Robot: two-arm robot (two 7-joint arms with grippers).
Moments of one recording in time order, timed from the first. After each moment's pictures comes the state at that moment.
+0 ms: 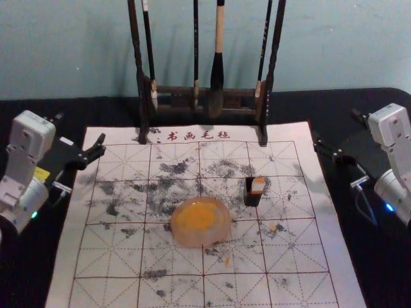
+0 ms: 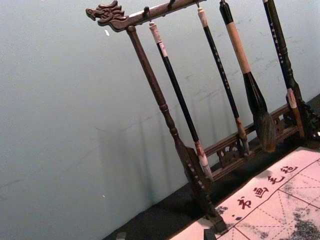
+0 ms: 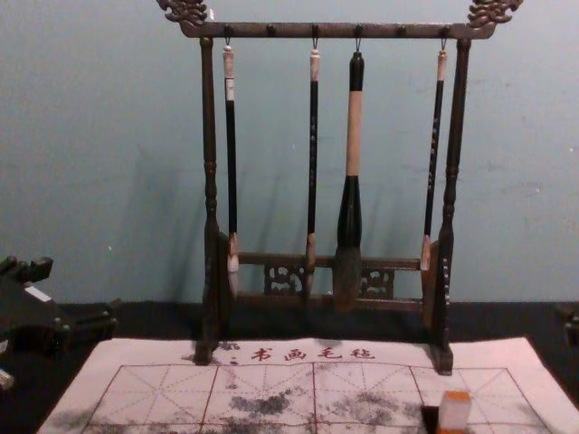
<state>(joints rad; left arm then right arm) -0.20 0.60 0.45 -1.41 -0.25 -0.12 0.03 0.20 0.60 -0.45 -1.41 0.25 -0.12 -0.03</state>
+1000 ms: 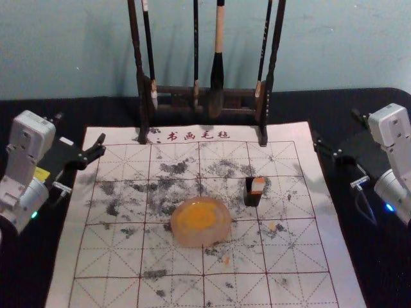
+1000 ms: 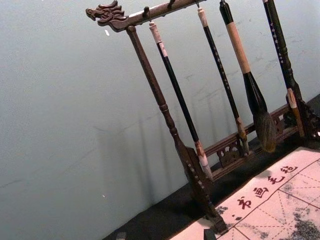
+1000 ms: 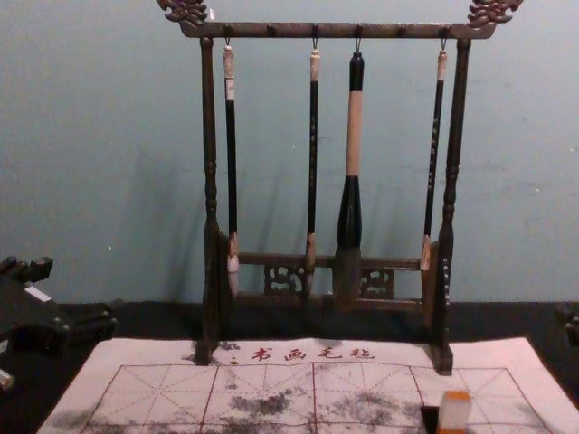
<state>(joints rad) -0.20 0.60 0.45 -1.41 -0.25 -0.12 0.03 0.20 0.60 -0.45 -1.41 0.25 -0.12 -0.03</state>
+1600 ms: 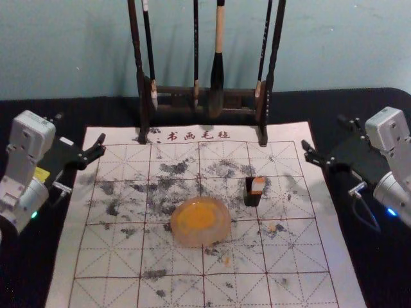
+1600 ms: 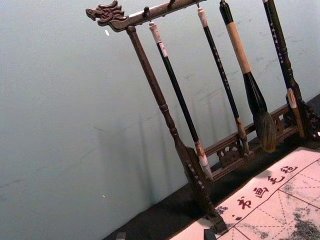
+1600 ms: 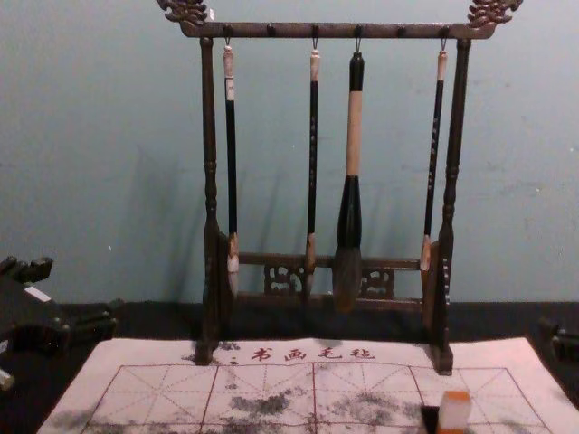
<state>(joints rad) -0.20 0.60 0.45 -1.41 -0.25 -0.12 0.03 0.18 0.64 -0.44 -1.46 0.27 -0.11 0.11</state>
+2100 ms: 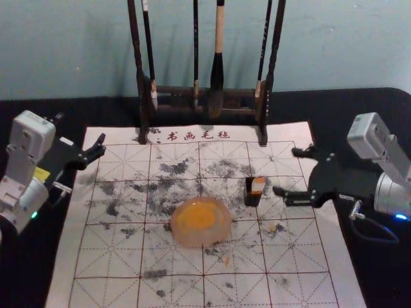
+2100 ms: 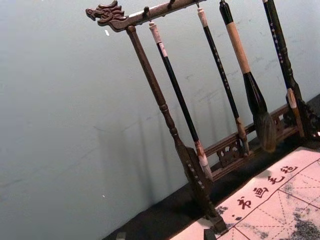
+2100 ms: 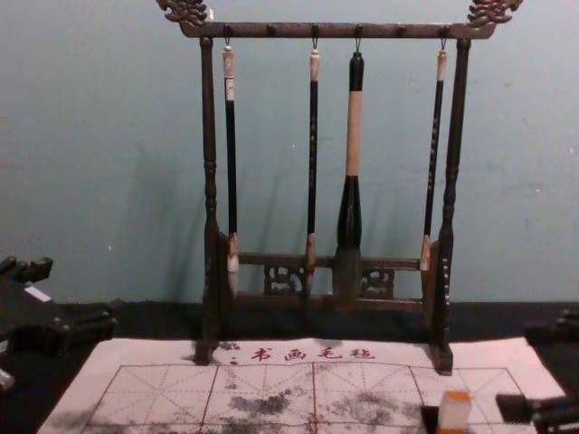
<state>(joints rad) -0.20 0.60 0.45 -1.41 -0.25 -0.12 0.03 0.27 0.76 -0.51 -1.53 0.35 0.00 0.60</state>
